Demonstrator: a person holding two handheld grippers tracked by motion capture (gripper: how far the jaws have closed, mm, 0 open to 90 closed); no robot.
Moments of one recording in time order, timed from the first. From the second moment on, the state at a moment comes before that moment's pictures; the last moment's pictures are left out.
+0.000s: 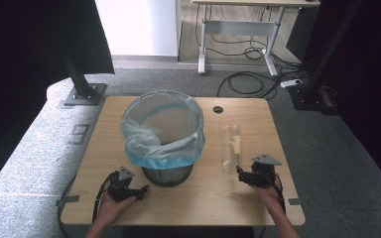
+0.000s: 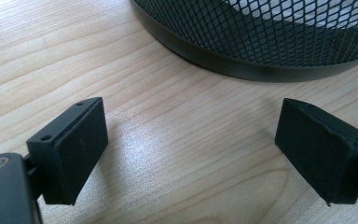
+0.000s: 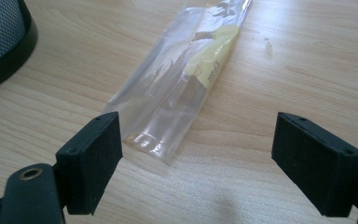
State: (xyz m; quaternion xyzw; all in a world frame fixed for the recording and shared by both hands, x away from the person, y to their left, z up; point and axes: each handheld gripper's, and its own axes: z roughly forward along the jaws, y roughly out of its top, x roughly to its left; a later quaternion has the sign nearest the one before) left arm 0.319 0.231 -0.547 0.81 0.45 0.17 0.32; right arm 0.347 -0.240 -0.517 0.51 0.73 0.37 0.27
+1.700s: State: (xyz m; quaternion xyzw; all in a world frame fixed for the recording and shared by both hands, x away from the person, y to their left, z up) left arm 0.318 0.230 -0.547 0.81 0.45 0.17 0.32; right arm 0.374 -0.208 -0.525 0.49 0.73 0.38 0.27
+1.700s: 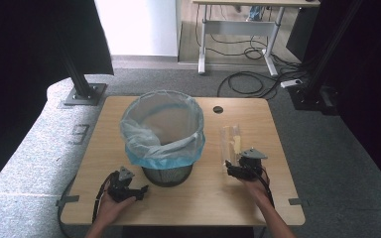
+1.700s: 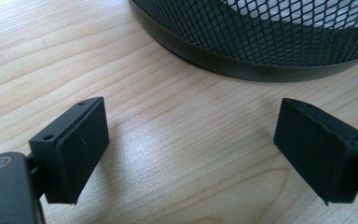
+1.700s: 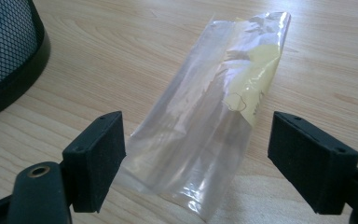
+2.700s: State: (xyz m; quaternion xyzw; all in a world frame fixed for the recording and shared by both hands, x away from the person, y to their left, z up) left arm 0.319 0.230 -0.547 0.81 0.45 0.17 0.32; right arm 0.385 -0.202 -0.525 0.50 0.73 0.38 0.27
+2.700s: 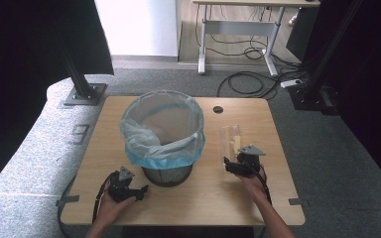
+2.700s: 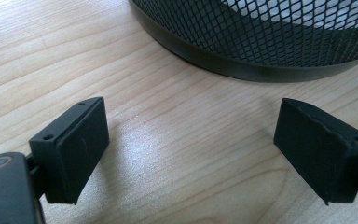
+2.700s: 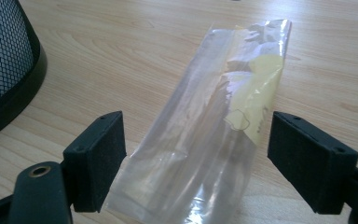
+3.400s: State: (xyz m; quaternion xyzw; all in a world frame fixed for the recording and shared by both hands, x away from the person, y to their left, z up) left arm 0.319 0.230 -0.547 0.81 0.45 0.17 0.32; right arm 0.396 -0.187 -0.529 0.50 0.74 0.38 0.26
